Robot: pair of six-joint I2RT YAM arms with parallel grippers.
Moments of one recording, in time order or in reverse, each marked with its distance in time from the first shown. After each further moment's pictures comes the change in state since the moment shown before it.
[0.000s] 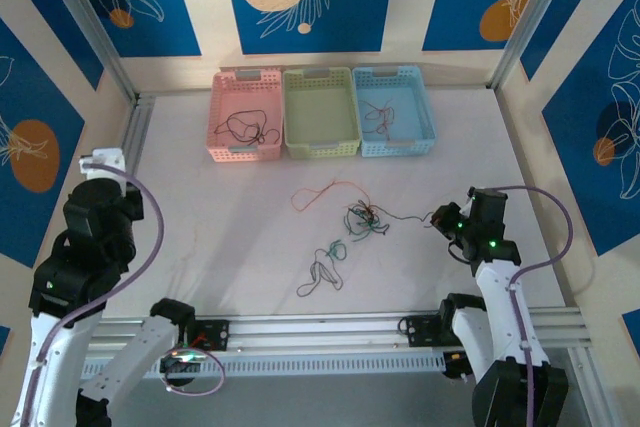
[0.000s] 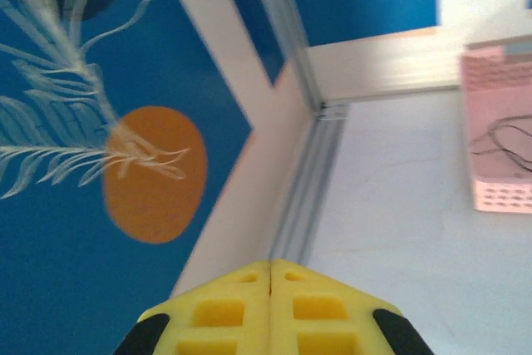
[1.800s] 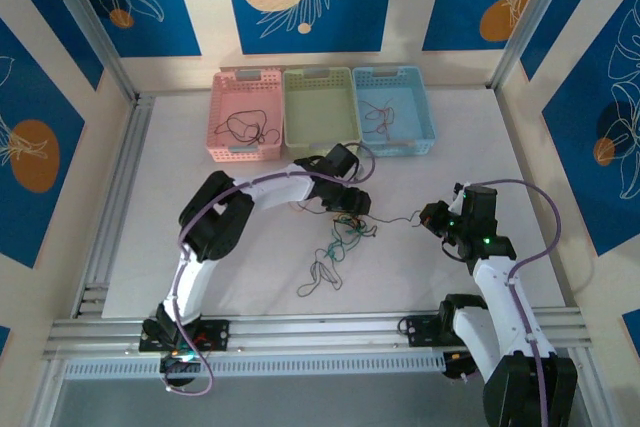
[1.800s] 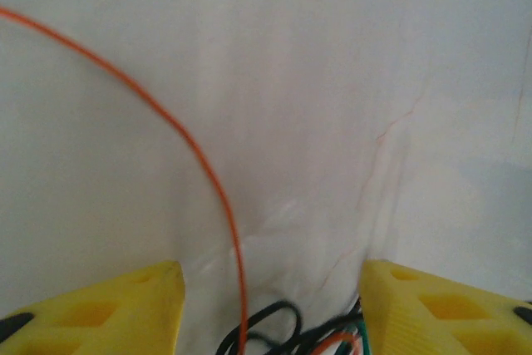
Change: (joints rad) left arm -0.521 1.485 0.347 0.476 1.011 -0.630; right arm 0.088 0.034 -0.002 0.055 -0.063 -0.004
